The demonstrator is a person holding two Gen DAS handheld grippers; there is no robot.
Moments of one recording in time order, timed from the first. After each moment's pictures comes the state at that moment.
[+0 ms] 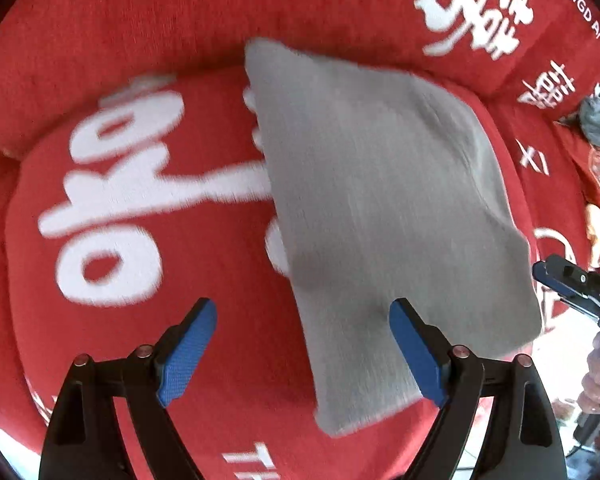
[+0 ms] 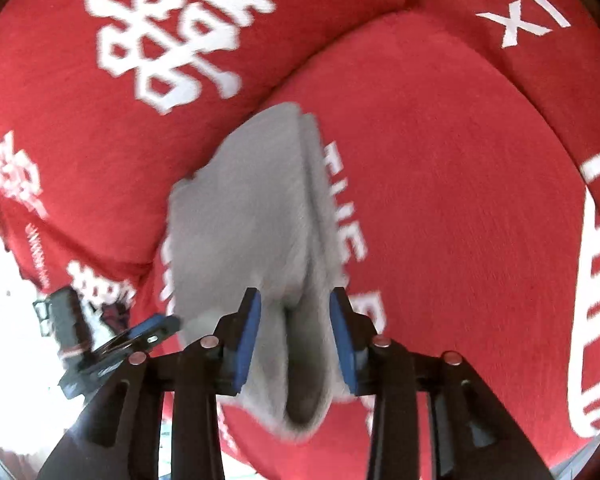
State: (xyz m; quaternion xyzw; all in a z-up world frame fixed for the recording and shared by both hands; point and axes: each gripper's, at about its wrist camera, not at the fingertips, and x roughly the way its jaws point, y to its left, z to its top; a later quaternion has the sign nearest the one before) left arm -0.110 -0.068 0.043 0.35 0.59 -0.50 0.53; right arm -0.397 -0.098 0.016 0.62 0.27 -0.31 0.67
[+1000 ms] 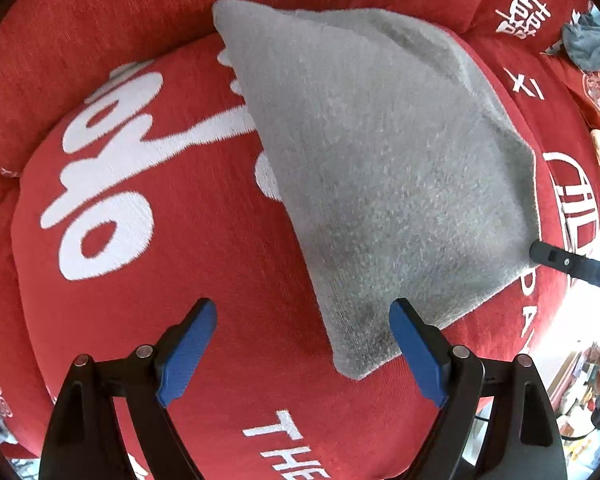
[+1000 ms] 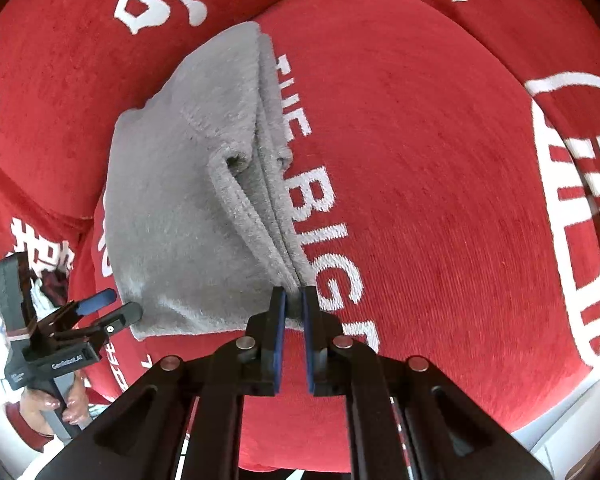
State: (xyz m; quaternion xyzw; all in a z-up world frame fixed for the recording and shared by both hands) left arm -0.140 -0.043 0.032 0.43 0.54 -0.52 0.51; right arm -0.386 -0.042 -0.014 0.59 0.36 -0.38 0.62
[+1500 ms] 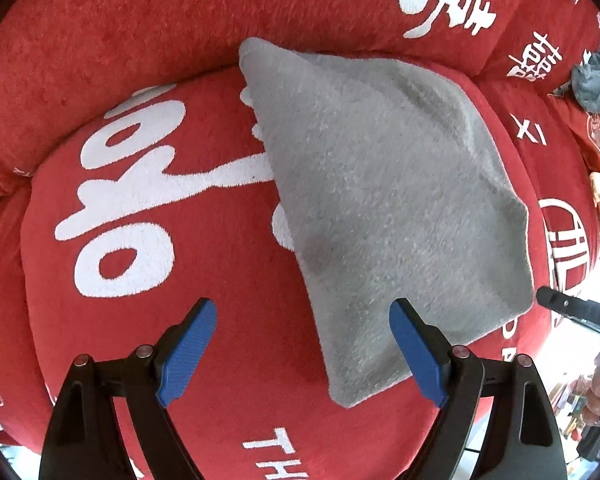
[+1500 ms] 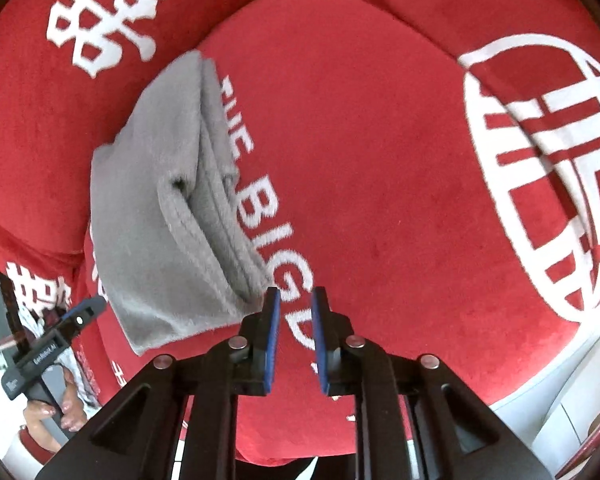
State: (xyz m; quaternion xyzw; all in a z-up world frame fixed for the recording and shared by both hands) left arm -0.126 -0.065 0.050 0.39 0.55 -0.51 0.54; right arm -0.419 -0.045 0.001 0.62 0.33 -0.42 0.57
